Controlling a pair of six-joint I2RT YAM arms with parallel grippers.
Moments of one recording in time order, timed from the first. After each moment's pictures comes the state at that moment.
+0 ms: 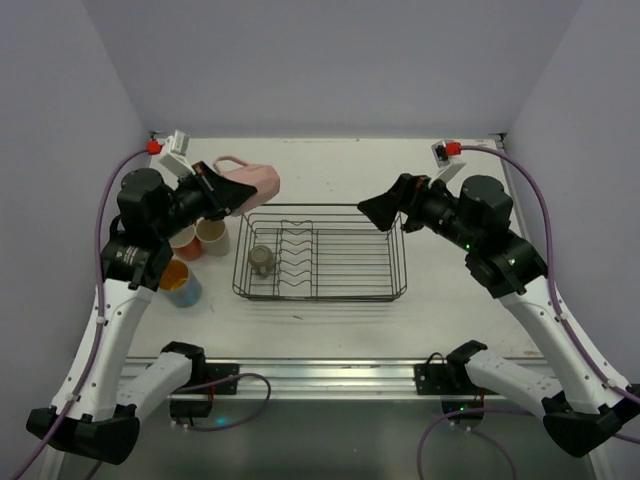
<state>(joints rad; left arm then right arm) -0.21 0.91 1.08 -0.31 0.49 -0.80 0.52 0.96 1.18 -0.41 -0.22 0.55</state>
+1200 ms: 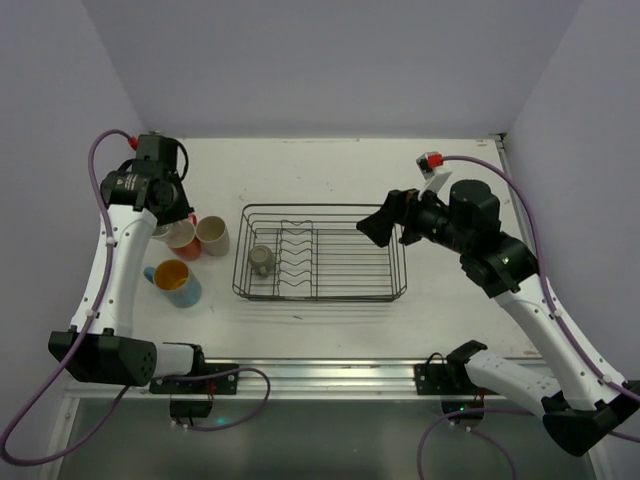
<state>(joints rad) -0.08 1.32 1.52 -1.20 -0.29 -0.38 0.52 0.96 1.14 -0.51 -0.26 0.43</state>
